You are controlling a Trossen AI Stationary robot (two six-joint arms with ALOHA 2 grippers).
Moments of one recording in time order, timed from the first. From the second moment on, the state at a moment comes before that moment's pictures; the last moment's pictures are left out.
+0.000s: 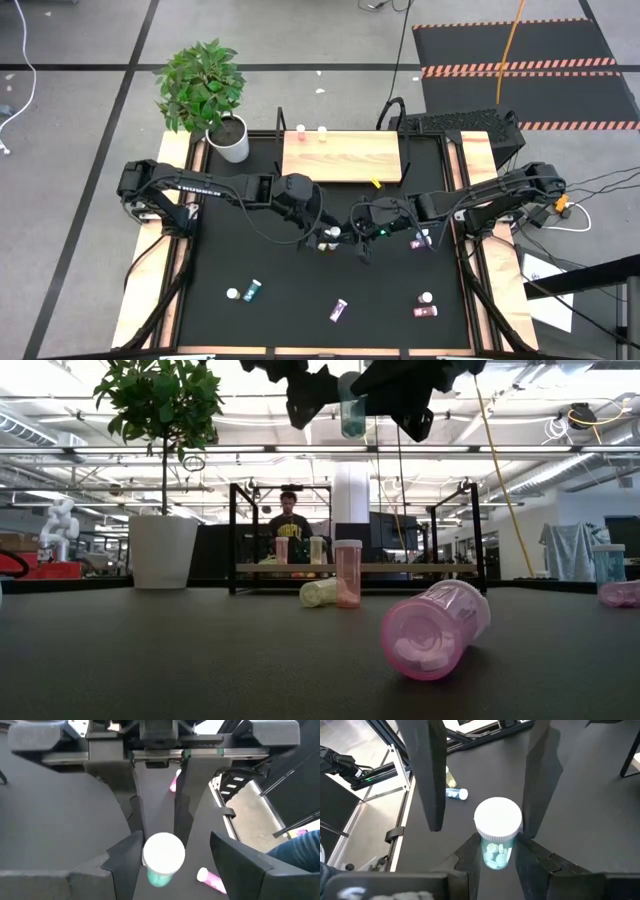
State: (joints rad) left arm -0.03 1.62 1.26 -0.16 0.32 -0.19; right arm 0.18 1.40 0.96 -0.10 0.03 0.43
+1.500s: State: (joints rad) left arm -0.01 1.61 1.26 -0.21 0.31 -0.12; right arm 0.17 1.40 0.96 -0.05 0.05 0.46
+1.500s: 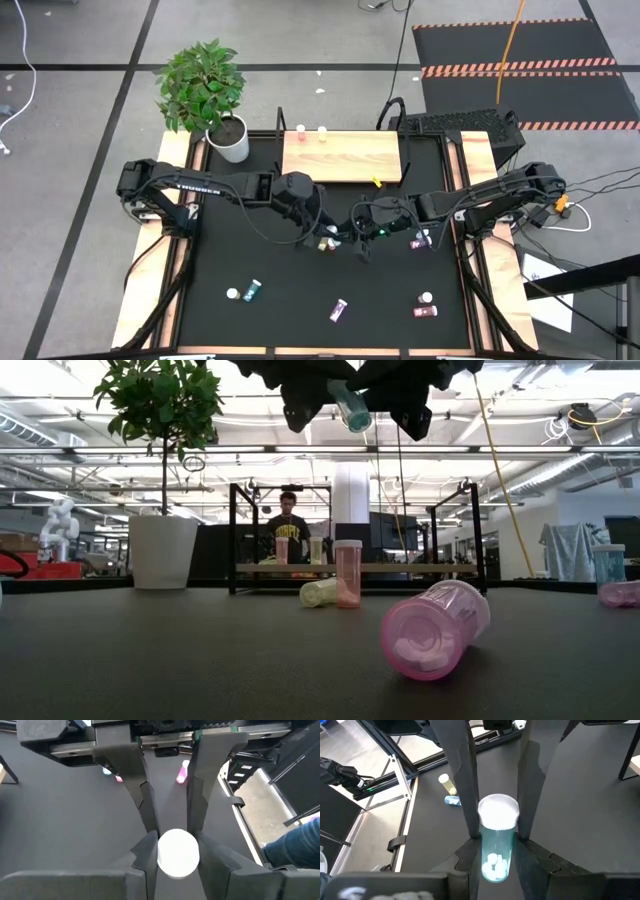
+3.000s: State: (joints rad) left arm 0.59 2.18 1.88 -0.33 0.22 0.27; right arm 0.15 1.02 0.96 -0.44 0.59 0.57
